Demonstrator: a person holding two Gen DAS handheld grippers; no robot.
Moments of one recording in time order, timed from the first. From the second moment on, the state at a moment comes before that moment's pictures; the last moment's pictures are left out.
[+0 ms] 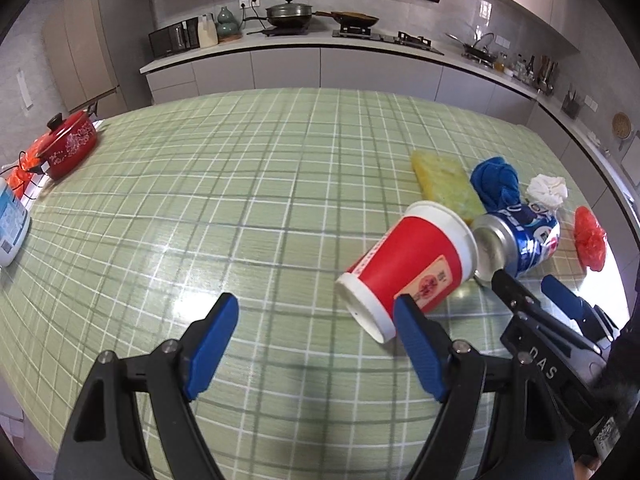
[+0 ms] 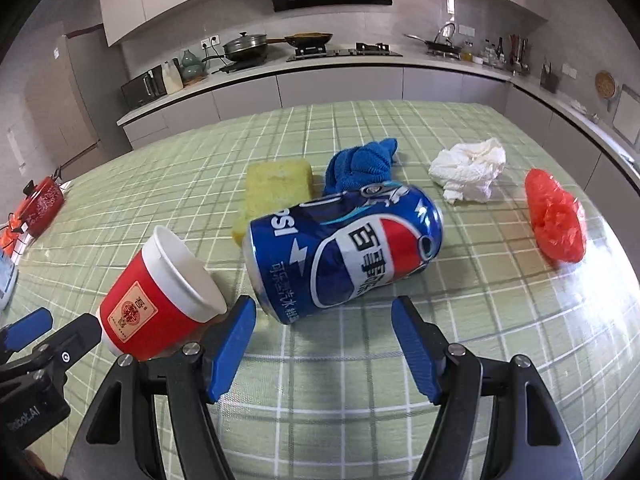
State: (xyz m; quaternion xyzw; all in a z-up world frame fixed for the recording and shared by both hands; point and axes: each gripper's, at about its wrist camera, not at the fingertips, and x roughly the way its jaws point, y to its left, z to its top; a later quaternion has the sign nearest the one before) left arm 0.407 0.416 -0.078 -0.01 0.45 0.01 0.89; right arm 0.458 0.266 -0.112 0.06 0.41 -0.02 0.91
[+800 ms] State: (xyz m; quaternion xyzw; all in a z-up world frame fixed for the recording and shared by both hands) left arm 0.408 0.374 -0.076 -0.01 0.46 -0.03 0.89; right arm 0.420 0.174 -0.104 0.10 0.39 -0.12 0.91
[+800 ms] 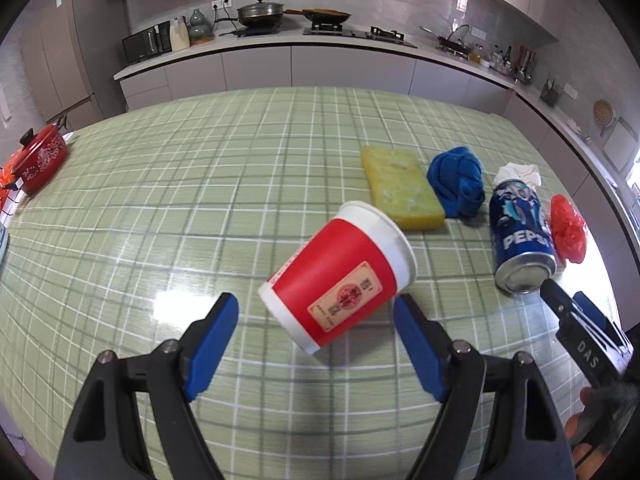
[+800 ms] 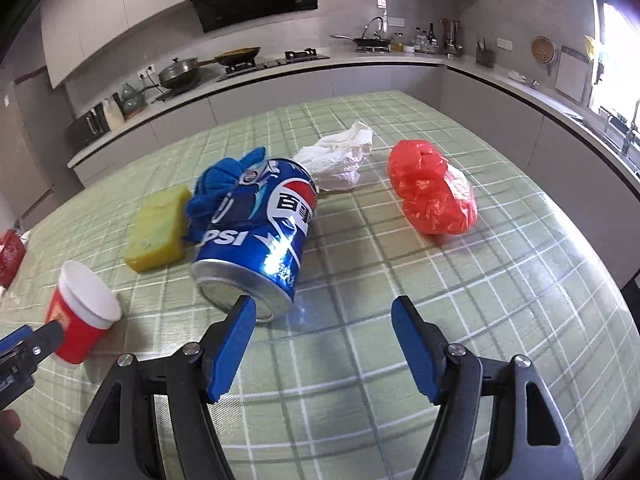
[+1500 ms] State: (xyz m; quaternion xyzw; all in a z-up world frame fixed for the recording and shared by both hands) left arm 0.400 0.372 -0.103 -0.07 0.50 -0.04 0.86; right arm 0.409 0.179 -0.098 0.09 0.38 -0.09 0.92
